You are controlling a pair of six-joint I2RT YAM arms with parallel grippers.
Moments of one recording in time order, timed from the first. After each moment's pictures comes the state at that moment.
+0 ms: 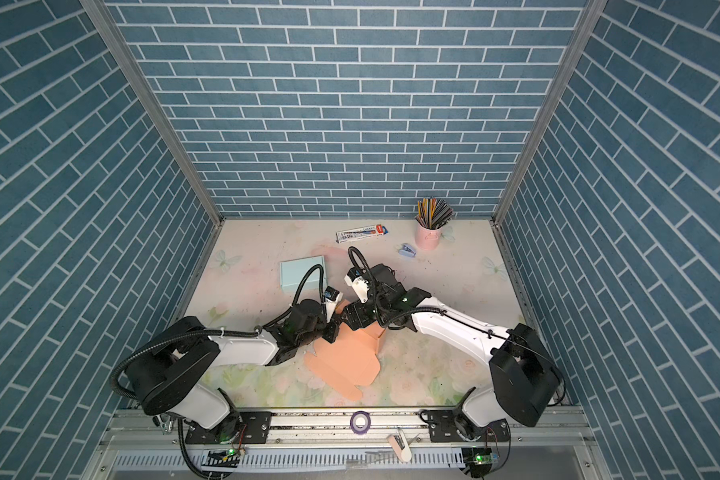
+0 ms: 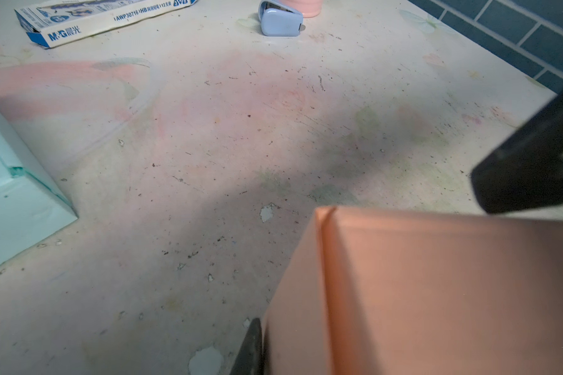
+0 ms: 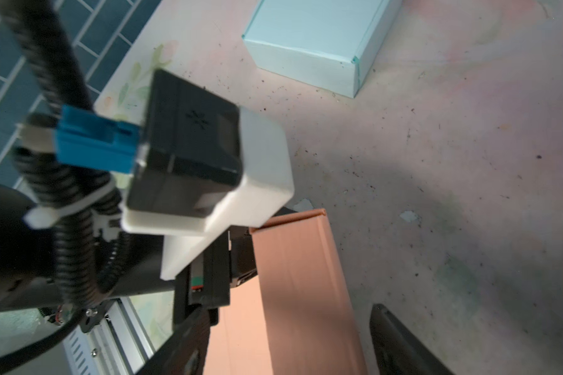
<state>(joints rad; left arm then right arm) -0.78 1.59 0.52 0.49 0.00 -0.22 0.83 1.47 0.99 -0.37 -0.26 0.23</state>
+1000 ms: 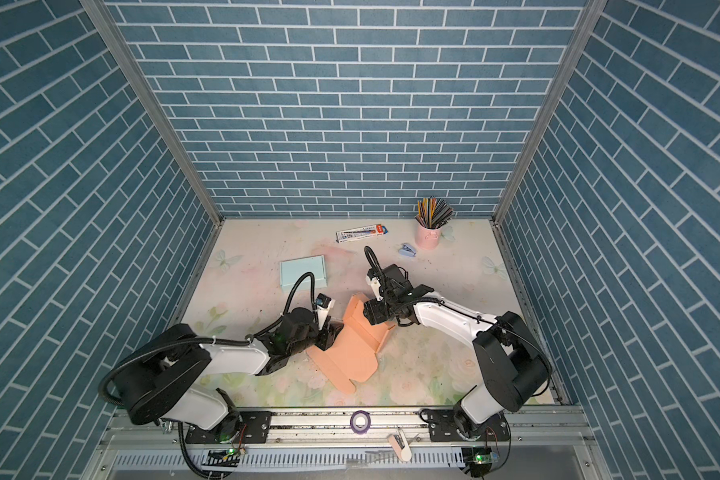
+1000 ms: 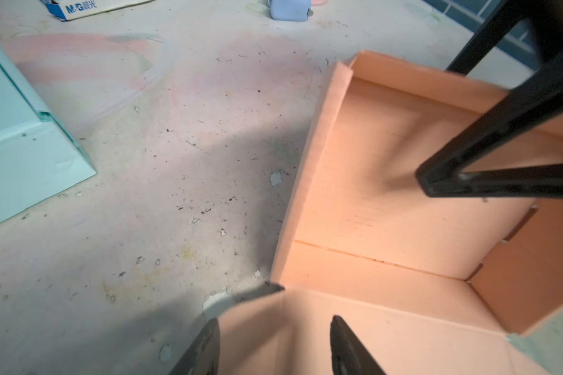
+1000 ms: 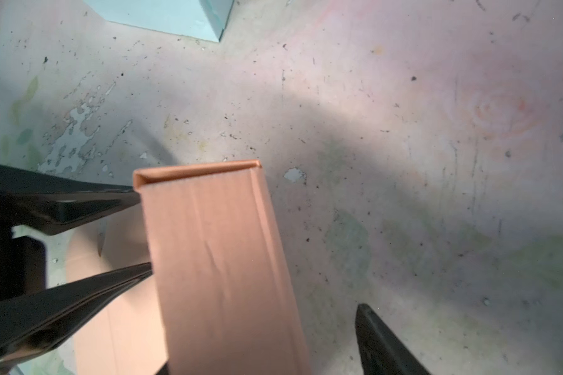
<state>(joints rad) -0.79 1.44 0.40 0.47 -0.02 -0.25 0.69 1.54 0.92 -0.37 -0.18 0.22</state>
